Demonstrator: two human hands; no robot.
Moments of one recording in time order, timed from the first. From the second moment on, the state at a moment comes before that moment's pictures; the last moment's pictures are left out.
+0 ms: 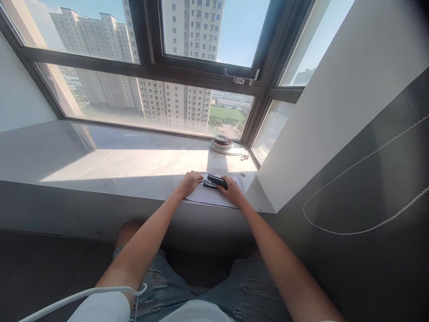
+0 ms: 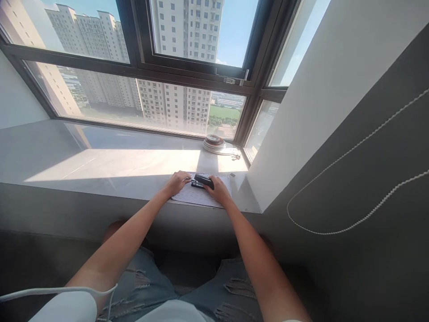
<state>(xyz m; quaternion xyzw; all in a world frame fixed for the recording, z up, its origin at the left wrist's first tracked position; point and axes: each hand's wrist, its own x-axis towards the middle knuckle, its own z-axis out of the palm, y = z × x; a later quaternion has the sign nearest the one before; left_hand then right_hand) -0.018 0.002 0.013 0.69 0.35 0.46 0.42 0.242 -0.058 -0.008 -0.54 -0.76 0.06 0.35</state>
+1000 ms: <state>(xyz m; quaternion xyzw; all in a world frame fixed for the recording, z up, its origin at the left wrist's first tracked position) -0.027 0.020 -0.006 0.86 0.36 0.33 0.18 0.241 -0.063 -0.002 -0.56 -0.75 0.09 0.33</state>
